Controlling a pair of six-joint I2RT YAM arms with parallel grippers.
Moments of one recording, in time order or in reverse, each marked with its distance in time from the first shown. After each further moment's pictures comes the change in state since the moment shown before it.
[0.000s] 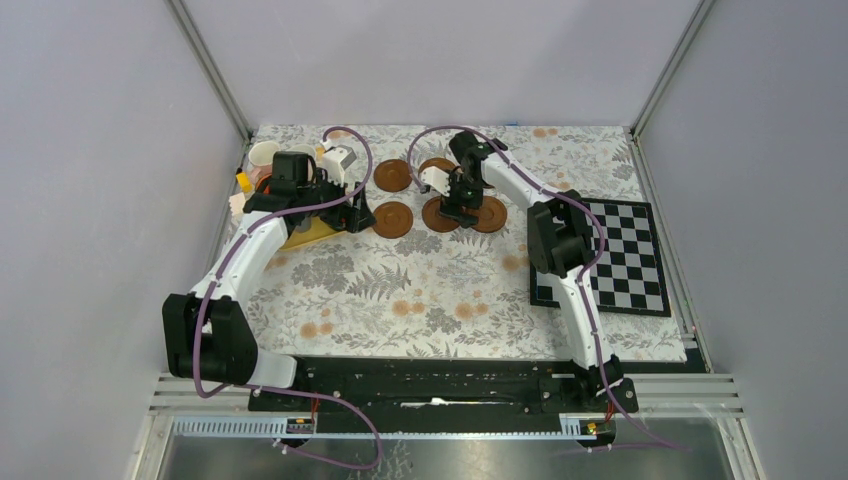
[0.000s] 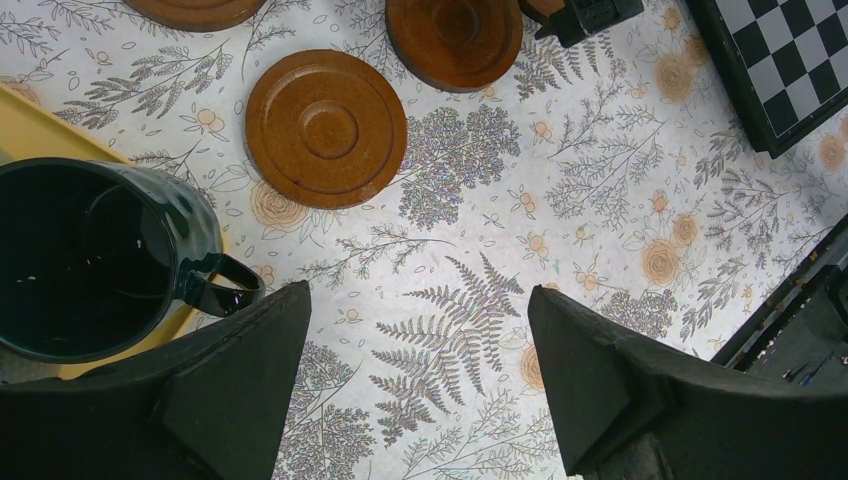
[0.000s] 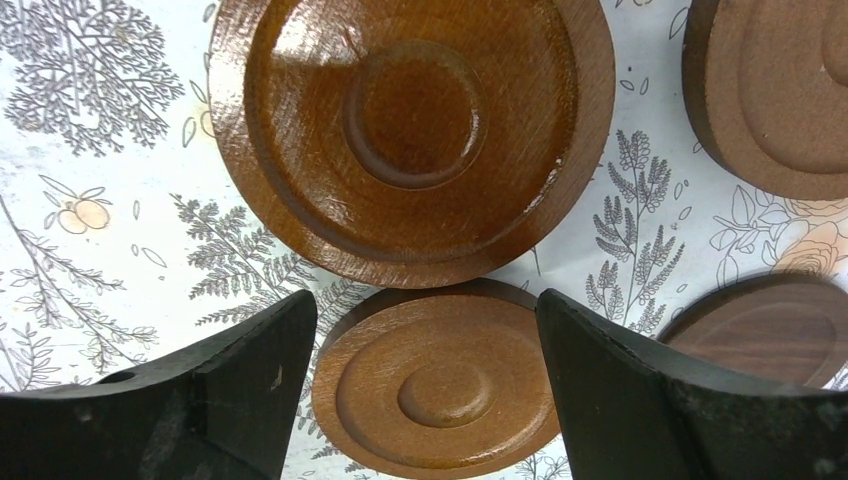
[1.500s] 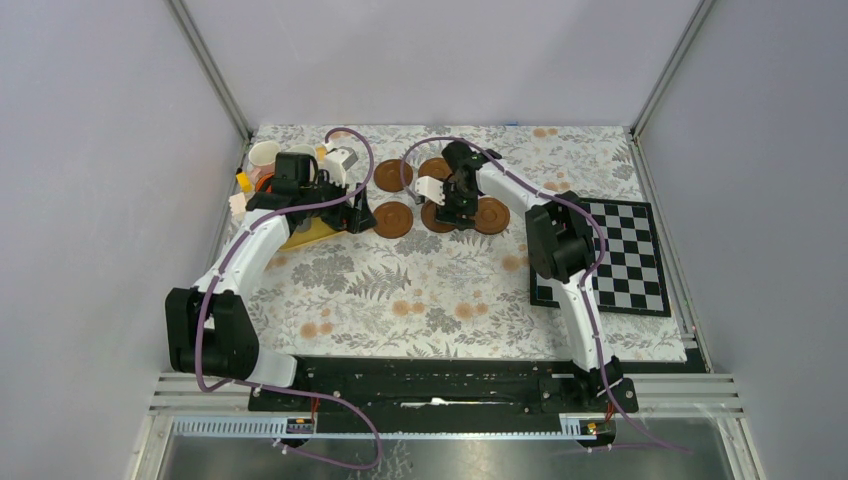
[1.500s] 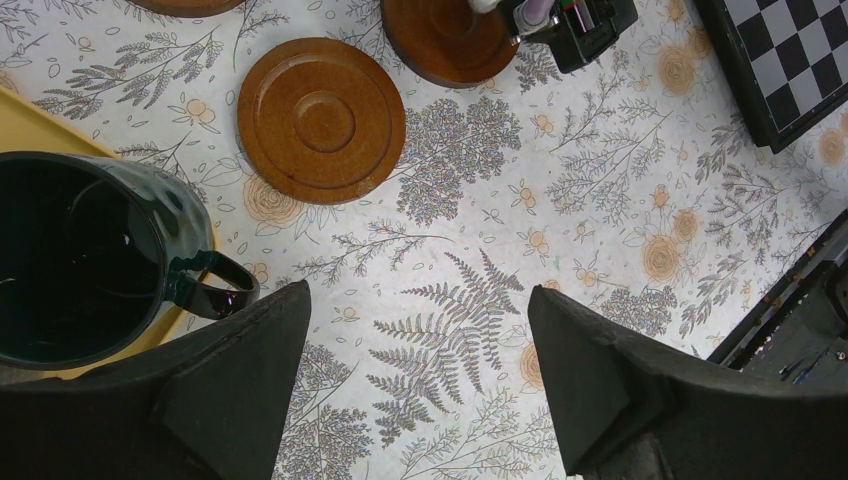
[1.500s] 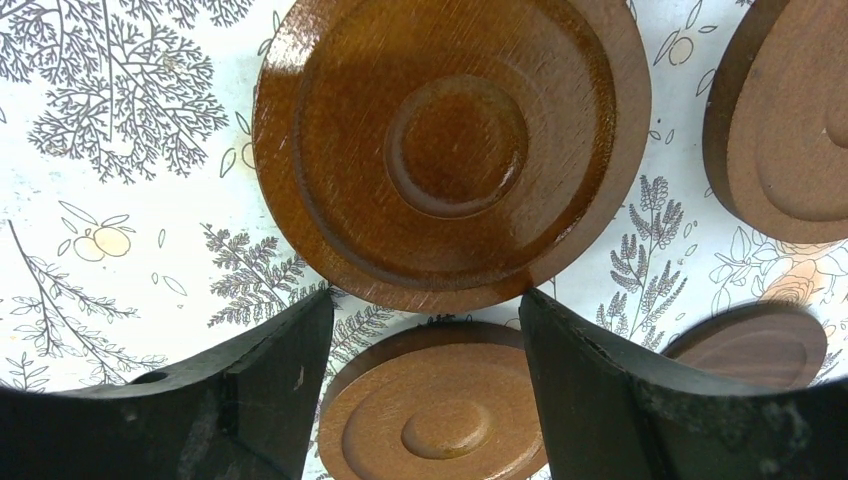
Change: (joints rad) left arm 0.000 0.025 0.000 -0.002 0.006 0.000; right arm 0.043 -0.069 -0.152 0.130 0.047 -0.041
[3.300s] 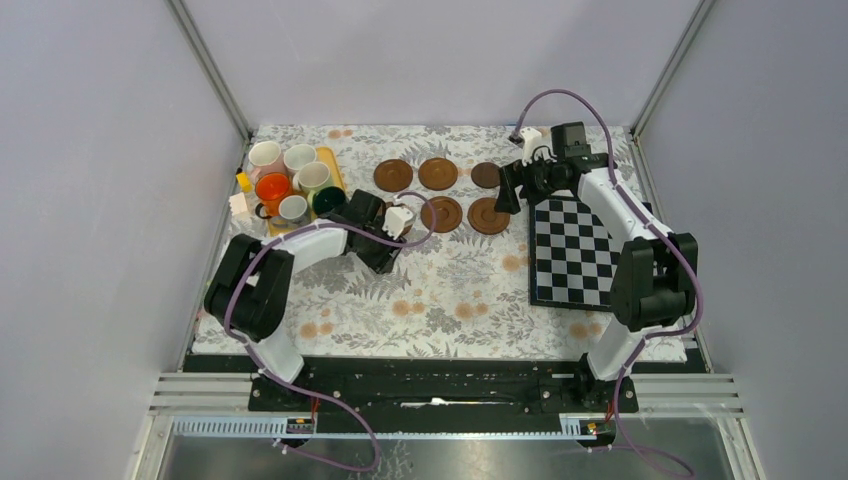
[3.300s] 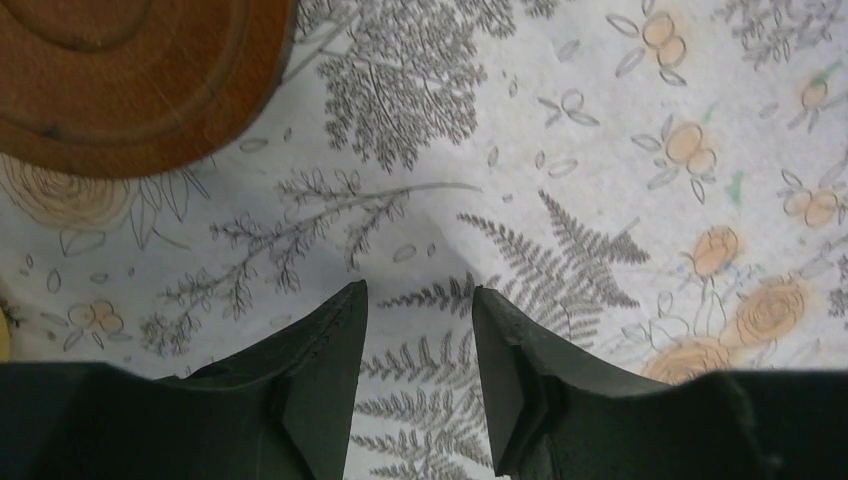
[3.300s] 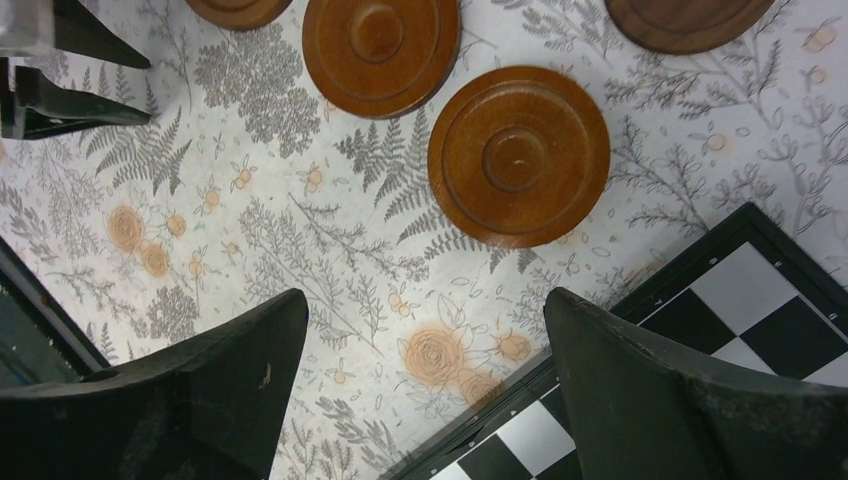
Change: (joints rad) left arm -0.302 0.248 -0.161 0.104 -0.351 0.192; right arm -0.353 -0.624 -0.551 0.237 -0.376 0.755
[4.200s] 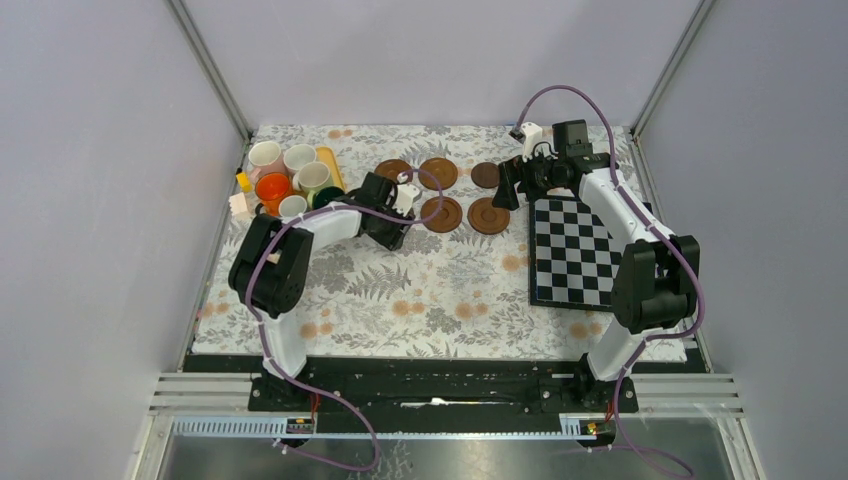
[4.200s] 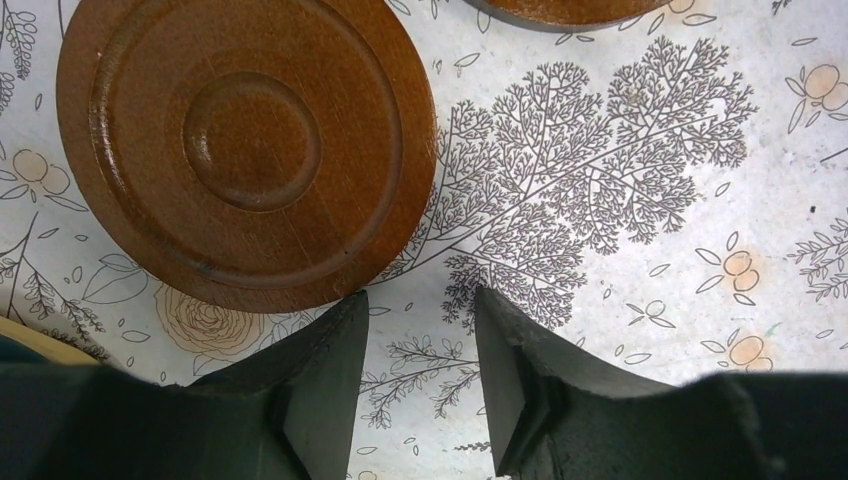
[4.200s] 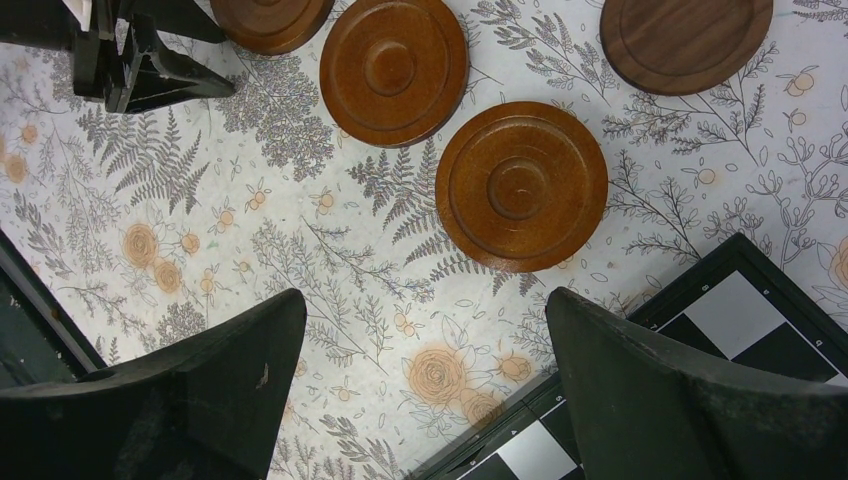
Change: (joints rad) left arm -0.003 0.205 0.206 0.089 -0.090 -0.102; right arm -0.002 -0.015 0.000 0.060 -0.027 0.024
